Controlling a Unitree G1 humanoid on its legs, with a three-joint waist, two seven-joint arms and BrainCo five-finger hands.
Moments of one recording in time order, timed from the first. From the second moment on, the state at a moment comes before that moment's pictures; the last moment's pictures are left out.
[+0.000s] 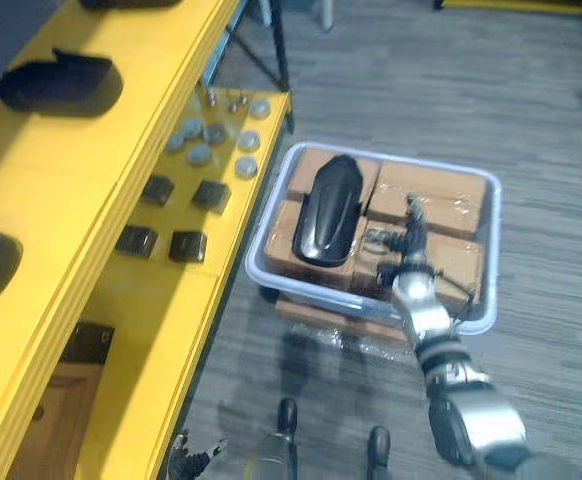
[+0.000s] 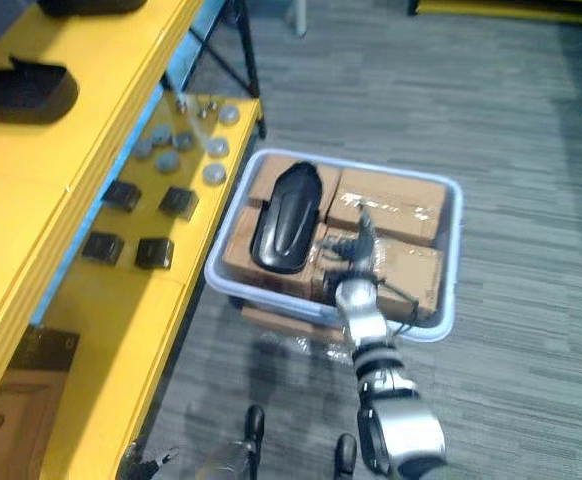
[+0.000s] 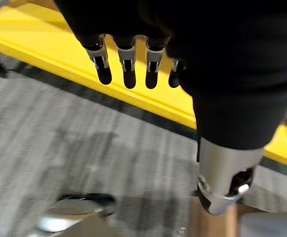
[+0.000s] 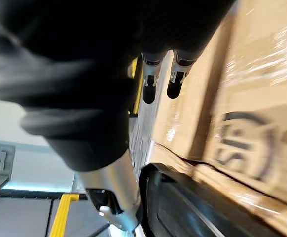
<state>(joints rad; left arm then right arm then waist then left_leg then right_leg) 0.07 0.07 0.09 0.70 -0.01 -0.11 0.30 -1.07 -0.21 -0.15 0.89 -0.07 -0.08 -0.43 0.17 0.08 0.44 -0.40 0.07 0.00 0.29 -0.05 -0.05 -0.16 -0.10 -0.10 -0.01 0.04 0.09</state>
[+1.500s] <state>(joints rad) -0.05 0.08 -0.15 0.07 -0.20 -0.19 0.31 -1.33 -0.55 0.01 1.19 -0.36 0.12 -0.44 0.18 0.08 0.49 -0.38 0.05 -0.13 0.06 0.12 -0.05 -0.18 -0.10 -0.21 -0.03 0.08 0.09</state>
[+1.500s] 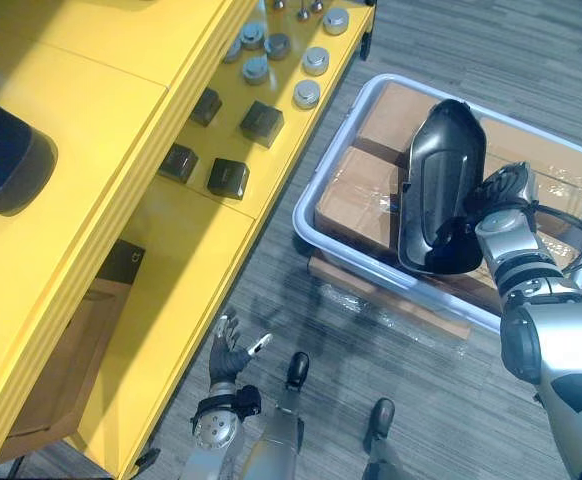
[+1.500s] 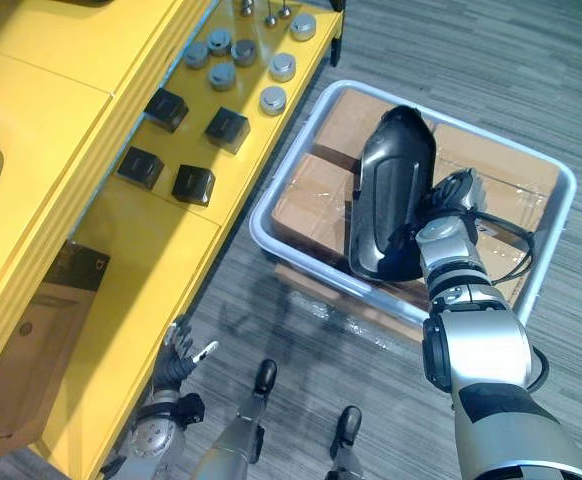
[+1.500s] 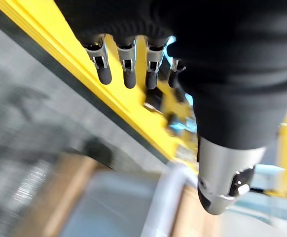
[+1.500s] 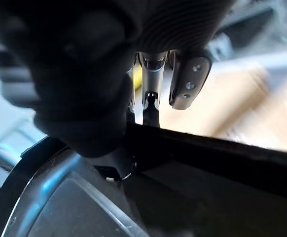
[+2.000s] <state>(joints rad) -0.39 0.11 -0.27 0.17 -0.65 -0.19 0.30 -1.00 -0.25 0.13 0.48 -0.52 0.12 -0.49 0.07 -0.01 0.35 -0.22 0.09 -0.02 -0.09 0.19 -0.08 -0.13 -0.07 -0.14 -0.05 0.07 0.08</state>
